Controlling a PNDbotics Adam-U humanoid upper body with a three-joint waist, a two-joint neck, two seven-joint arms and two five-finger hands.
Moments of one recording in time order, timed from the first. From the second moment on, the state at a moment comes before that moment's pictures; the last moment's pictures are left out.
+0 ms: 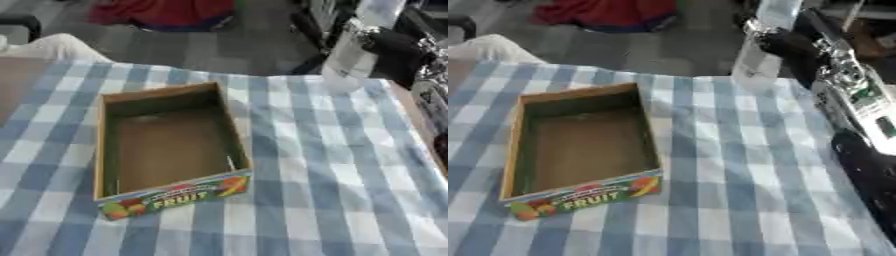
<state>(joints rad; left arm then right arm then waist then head) -0.18 0.30 0.26 -1.87 0.12 0.02 0.09 -0.89 -0.61 0.11 -1.56 -0.44 0.25 -0.05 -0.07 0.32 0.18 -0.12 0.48</state>
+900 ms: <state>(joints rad) -0.23 0.31 0.26 -1.89 0.12 0.01 0.10 -1.00 -0.43 0.21 -1.47 -0.33 0.22 -0.14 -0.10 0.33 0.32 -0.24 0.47</state>
